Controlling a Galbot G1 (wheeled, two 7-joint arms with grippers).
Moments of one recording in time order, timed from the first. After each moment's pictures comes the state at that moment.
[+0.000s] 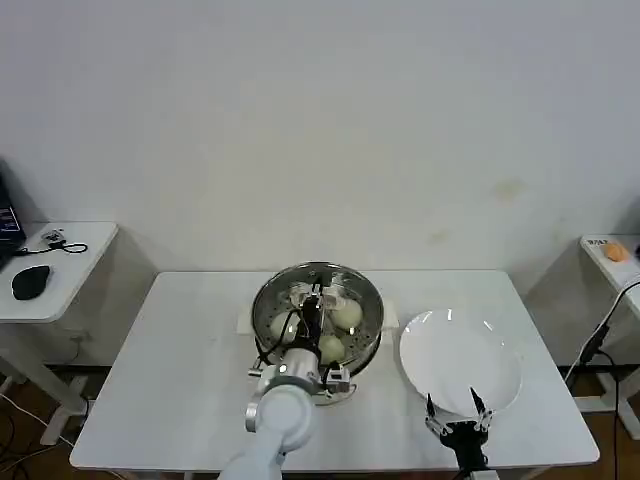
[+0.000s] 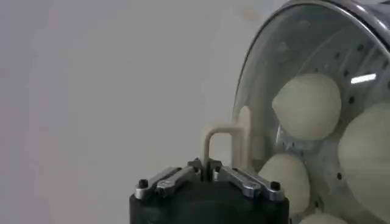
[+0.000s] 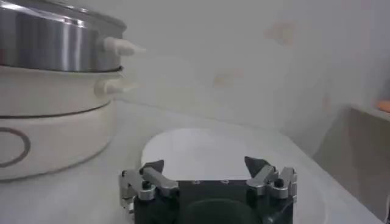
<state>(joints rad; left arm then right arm) 1.06 -1.51 -0.05 -1.82 1.53 0.31 0.22 -1.64 1.58 0.67 1.83 -0.15 0.14 -0.06</state>
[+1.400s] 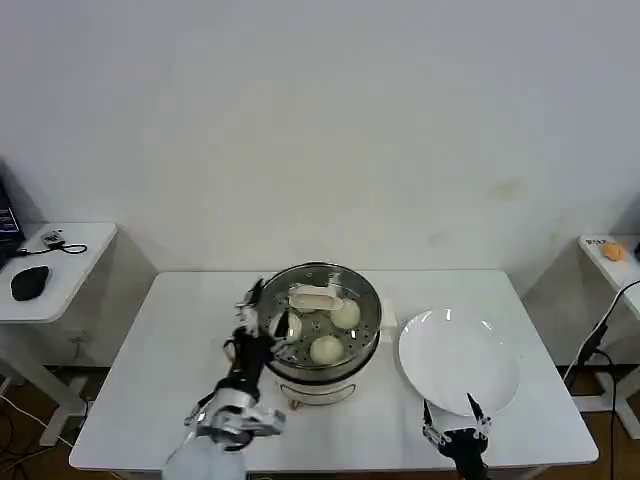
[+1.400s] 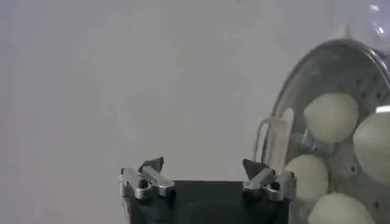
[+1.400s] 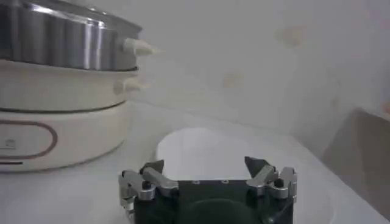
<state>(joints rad) 1.36 -1.32 -0.25 -2.17 0.92 0.25 0.03 -1.72 1.52 0.64 1.91 -0.11 0.14 -0.06</state>
